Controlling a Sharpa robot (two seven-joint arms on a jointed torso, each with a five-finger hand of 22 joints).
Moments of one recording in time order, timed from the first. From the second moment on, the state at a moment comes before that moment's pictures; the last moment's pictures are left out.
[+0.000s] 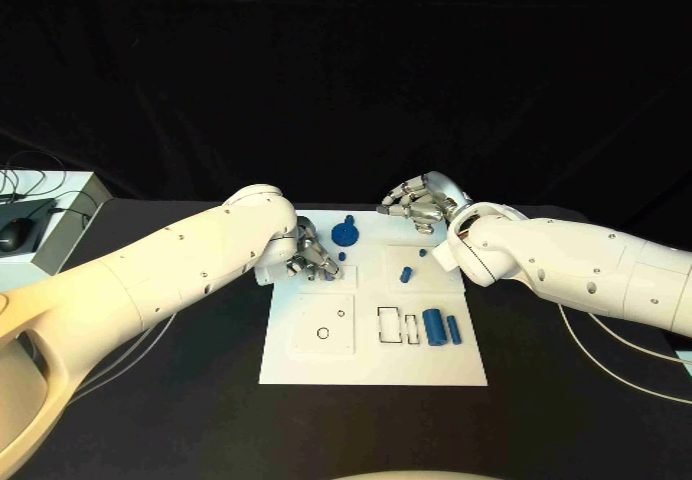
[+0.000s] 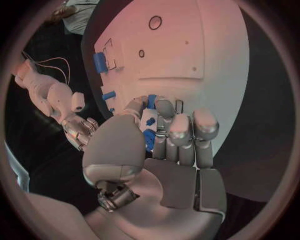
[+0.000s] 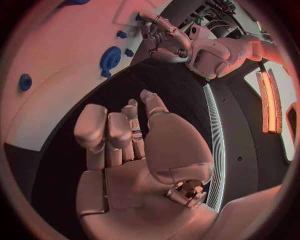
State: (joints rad) left arm 1.29 -0.28 0.02 0.98 -1.03 0.31 -0.63; left_hand 1.12 -0.06 0.11 0.03 0.60 1.21 -0.03 0.26 0.85 1.35 -0.09 0.78 0.75 1.41 -0.13 1.23 0.96 0.07 1.30 -0.14 1.17 1.20; right arm 1.25 -0.76 -0.09 1.30 -0.71 -0.53 0.12; right_hand 1.20 -0.01 -0.07 -0.05 0.55 1.04 0.06 0.26 0.60 1.11 -0.02 0.88 1.06 1.45 -0.08 1.12 0.99 0.10 1.46 -0.08 0.94 1.31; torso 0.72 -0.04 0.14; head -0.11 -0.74
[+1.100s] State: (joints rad) left arm 1.29 -0.35 0.05 1.06 -1.03 0.29 -0.63; left_hand 1.17 0.01 -0.22 0.11 0.39 1.22 -0.04 0.27 0.85 1.36 -0.10 0.78 0.74 1.41 -0.12 1.23 0.97 0.07 1.31 -0.14 1.16 1.21; right arm 1.25 -0.77 -0.09 1.30 -0.71 -0.53 0.12; right_hand 1.20 -0.01 -0.06 -0.06 0.55 1.04 0.06 0.26 0.60 1.11 -0.02 0.88 1.06 1.45 -0.08 1.12 0.99 0.10 1.46 -0.08 0.94 1.31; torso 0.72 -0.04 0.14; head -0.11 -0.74
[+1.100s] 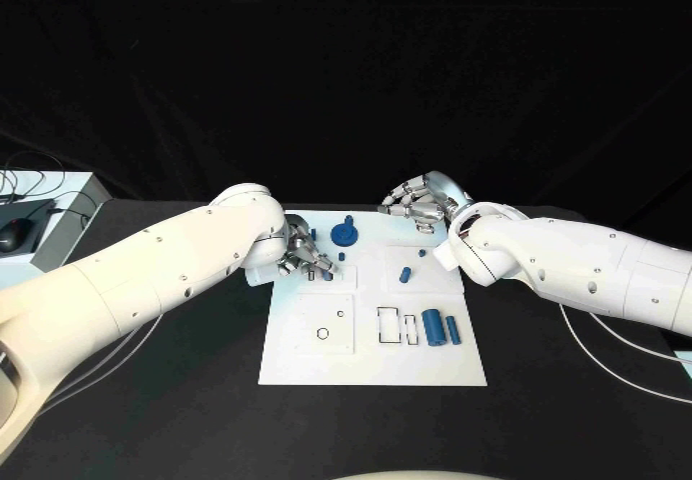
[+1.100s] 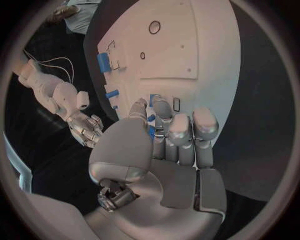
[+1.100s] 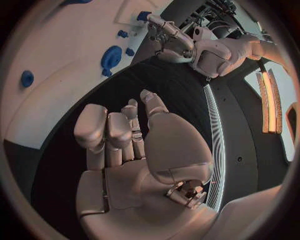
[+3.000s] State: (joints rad) left arm 1.18 -0.53 0.10 1.31 -1.00 -0.02 -0.56; left_hand 1.19 -0.09 -0.14 0.28 0.32 1.08 0.04 0.35 0.43 1.27 -0.03 0.73 0.47 1.39 -0.09 1.13 0.86 0.14 1.26 -0.07 1.01 1.11; right arm 1.23 -0.80 -0.09 1.33 -0.76 -0.53 0.13; right_hand 1.20 -0.01 -0.06 -0.06 0.56 1.04 0.06 0.26 0.59 1.11 -0.02 0.87 1.06 1.45 -0.08 1.12 0.99 0.10 1.46 -0.08 0.94 1.31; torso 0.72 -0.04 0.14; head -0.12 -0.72
